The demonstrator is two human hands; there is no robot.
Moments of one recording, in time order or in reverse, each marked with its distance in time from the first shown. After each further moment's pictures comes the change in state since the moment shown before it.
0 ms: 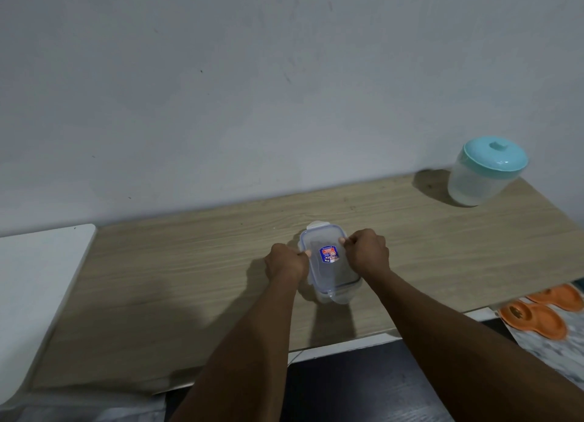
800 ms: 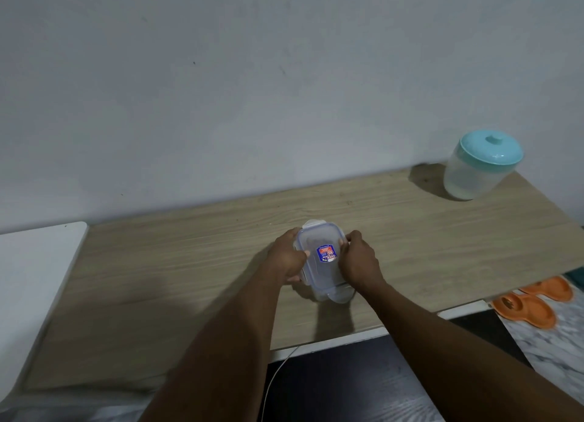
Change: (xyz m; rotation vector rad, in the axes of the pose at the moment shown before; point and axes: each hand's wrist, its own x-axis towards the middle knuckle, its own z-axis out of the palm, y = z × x) left_hand -0.011 0.010 -0.022 -0.138 -0.372 0.143; right_hand -0.033 0.005 0.007 0.058 -0.048 -0.104
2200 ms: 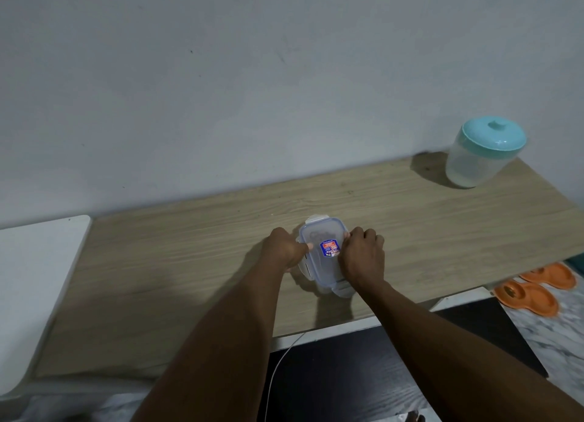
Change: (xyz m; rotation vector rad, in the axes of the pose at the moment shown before) left_hand -0.005 0.000 -0.006 0.299 0.118 -0.089; right_hand -0.010 0.012 0.016 -0.334 0.172 -0.051
